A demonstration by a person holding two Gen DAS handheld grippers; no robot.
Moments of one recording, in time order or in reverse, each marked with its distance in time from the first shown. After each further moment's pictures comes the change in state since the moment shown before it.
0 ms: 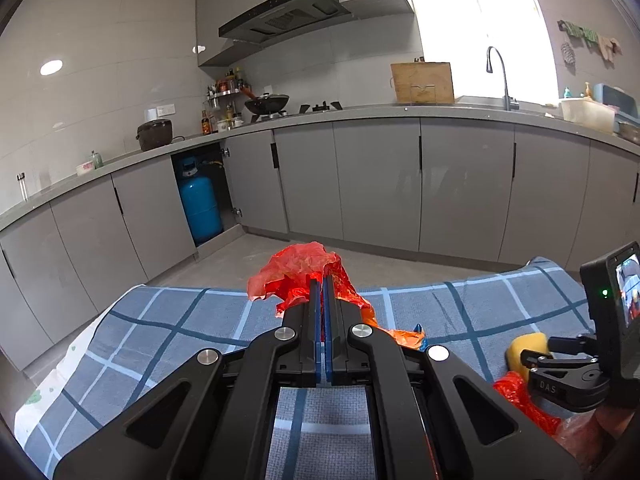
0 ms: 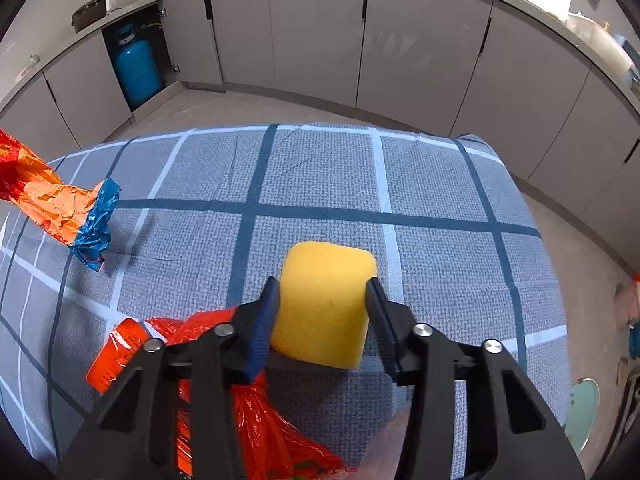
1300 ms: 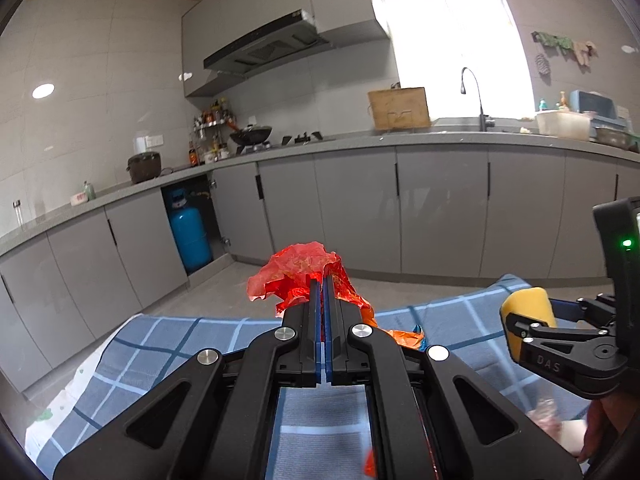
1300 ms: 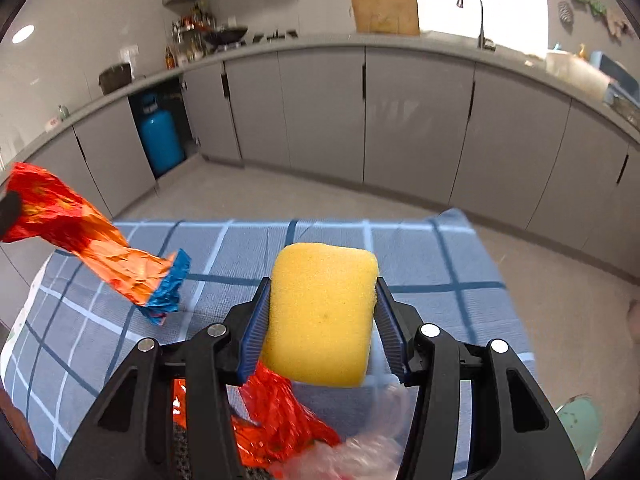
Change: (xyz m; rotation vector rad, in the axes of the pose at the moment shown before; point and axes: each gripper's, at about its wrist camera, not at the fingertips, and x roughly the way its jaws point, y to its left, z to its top) left arm -0.065 -0.029 0.023 0.046 -0.097 -0.052; right arm -0.107 -0.018 0.003 0.040 -0.286 0.056
